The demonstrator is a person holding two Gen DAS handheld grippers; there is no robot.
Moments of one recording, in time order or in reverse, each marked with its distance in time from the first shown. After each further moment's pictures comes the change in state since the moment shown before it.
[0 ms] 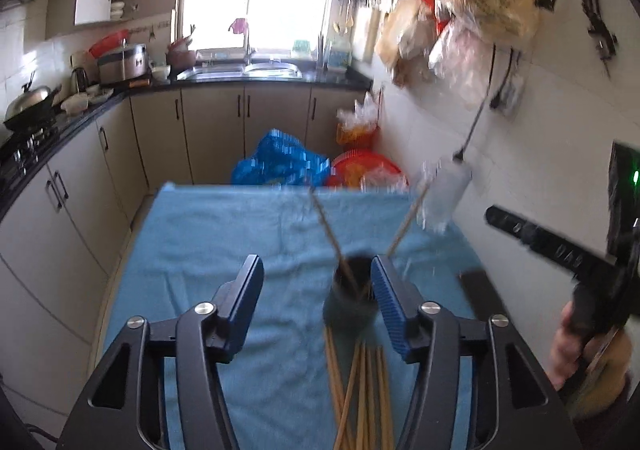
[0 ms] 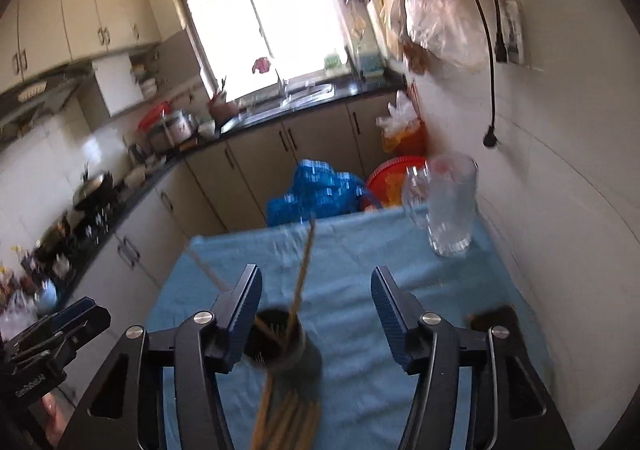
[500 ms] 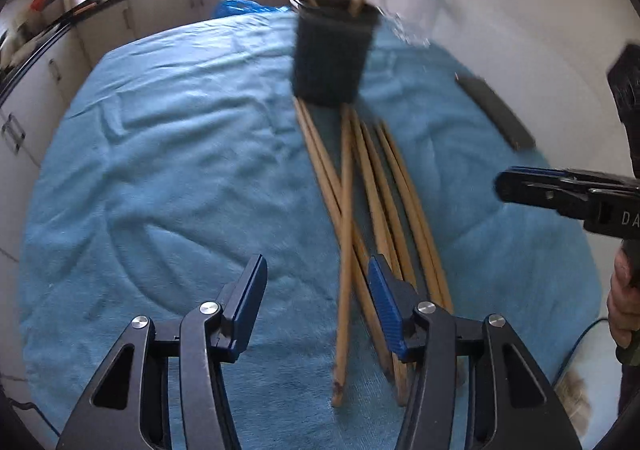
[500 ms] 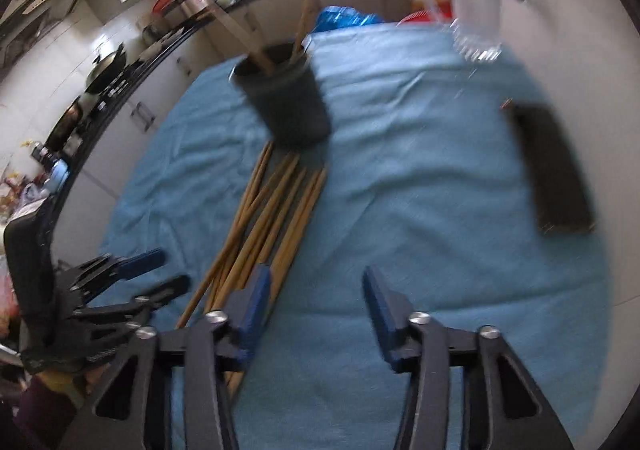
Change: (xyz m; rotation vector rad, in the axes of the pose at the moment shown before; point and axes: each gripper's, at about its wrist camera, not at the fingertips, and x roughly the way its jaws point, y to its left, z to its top) left arm 0.067 -0.009 -0.183 0.158 0.375 -0.083; right arm 0.027 -0.019 -0.177 -0.039 0.438 0.124
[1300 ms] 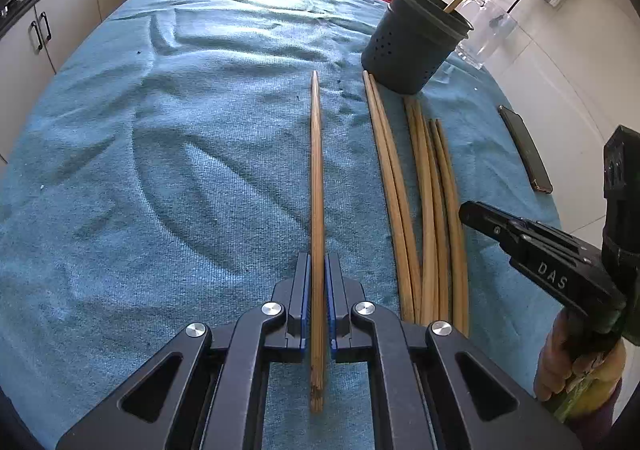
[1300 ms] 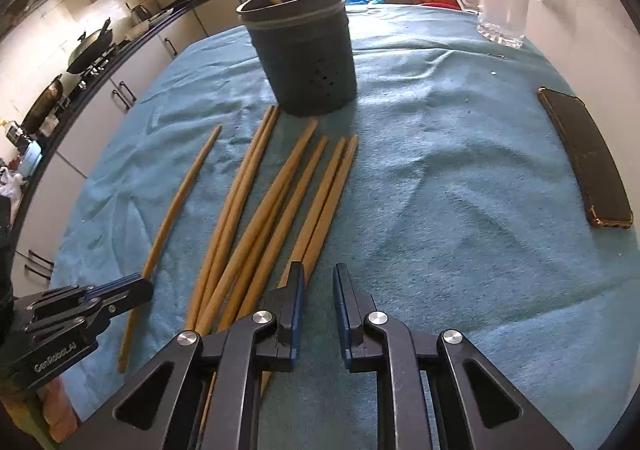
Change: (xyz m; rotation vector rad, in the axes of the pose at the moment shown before) left arm 0.002 0.043 -0.017 -0.322 0.050 -0.044; right arm 0.059 0.031 -0.001 -0.030 0.007 -0.126
